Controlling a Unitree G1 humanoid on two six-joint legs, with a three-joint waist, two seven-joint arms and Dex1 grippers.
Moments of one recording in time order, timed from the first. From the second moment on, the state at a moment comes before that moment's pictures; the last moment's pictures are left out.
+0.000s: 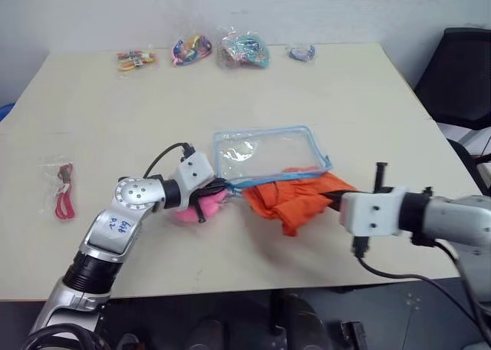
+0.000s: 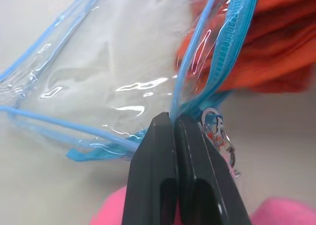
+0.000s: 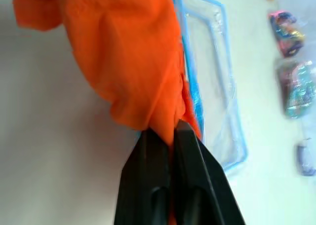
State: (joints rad) left arm -0.46 0.65 -0.17 -0.12 -0.15 0.39 -0.77; right arm -0.15 -0.95 -0.25 -0.75 0.12 0.43 1.16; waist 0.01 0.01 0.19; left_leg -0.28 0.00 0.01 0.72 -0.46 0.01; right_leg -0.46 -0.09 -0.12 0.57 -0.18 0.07
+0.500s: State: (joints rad) left arm -0.49 0.69 -0.16 0.01 -0.14 0.21 -0.89; right arm -0.45 -1.10 -0.36 -0.12 0.10 0.34 0.91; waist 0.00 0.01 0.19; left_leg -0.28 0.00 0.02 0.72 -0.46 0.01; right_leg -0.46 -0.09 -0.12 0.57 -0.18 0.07
